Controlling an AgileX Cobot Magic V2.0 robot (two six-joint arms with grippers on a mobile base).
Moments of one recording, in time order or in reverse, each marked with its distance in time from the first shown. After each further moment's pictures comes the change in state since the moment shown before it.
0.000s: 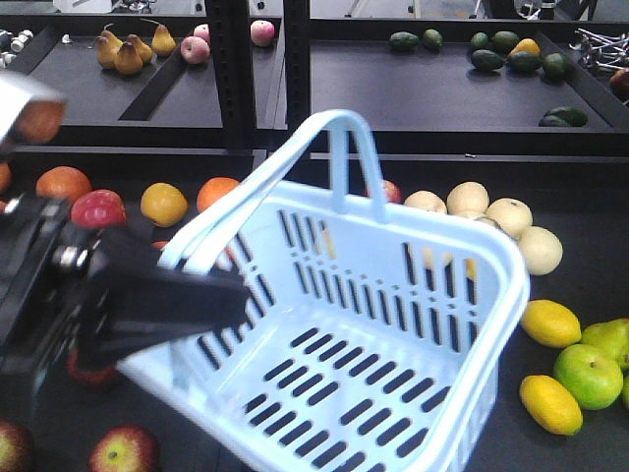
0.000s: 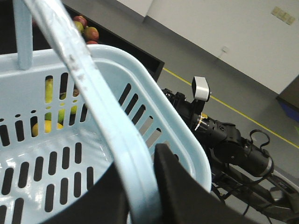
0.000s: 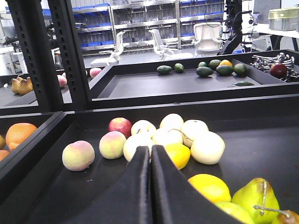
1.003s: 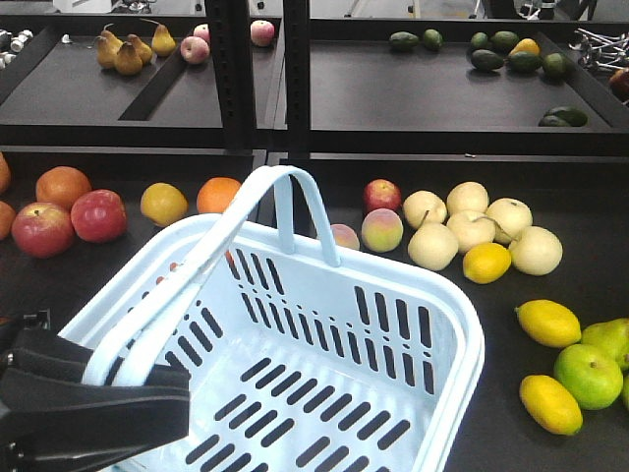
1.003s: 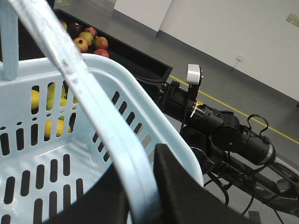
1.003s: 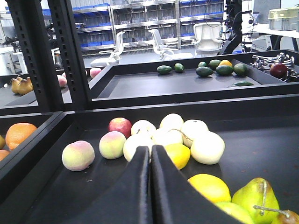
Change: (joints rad) left arm 0.000 -0.235 0.172 0.000 0.048 0.000; right arm 0.000 0.000 0.000 0.000 0.001 0.000
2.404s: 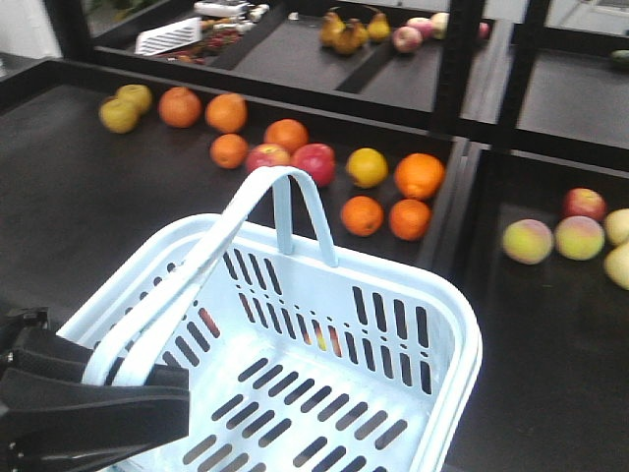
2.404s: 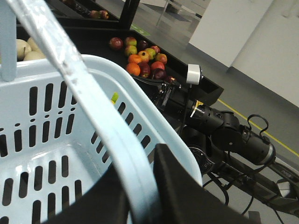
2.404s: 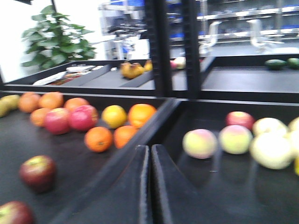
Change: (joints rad) left arm 0.000 0.000 0.000 0.000 0.000 0.000; right arm 0.000 0.000 0.000 0.000 0.000 0.000
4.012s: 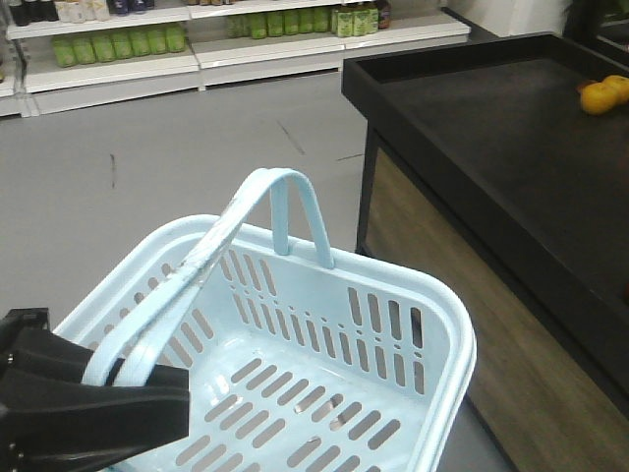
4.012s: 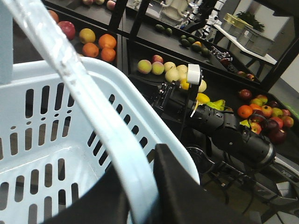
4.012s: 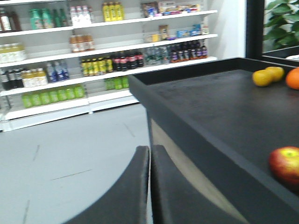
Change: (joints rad) left arm 0.000 0.000 0.002 0.000 0.000 -0.001; right arm 0.000 0.000 0.000 0.000 0.000 0.000
